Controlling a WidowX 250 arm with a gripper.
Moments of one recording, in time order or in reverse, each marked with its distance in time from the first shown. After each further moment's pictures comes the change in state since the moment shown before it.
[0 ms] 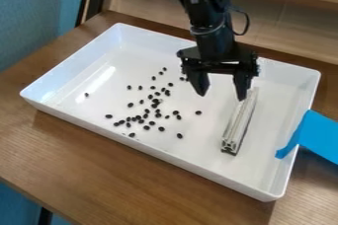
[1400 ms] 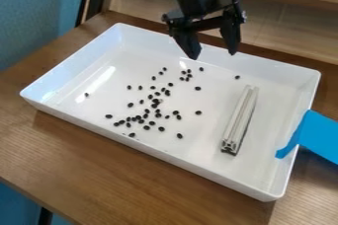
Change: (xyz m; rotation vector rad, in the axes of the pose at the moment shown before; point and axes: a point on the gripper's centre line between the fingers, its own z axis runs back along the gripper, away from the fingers) arm 0.030 0.015 0.044 -0.142 -0.020 0.084
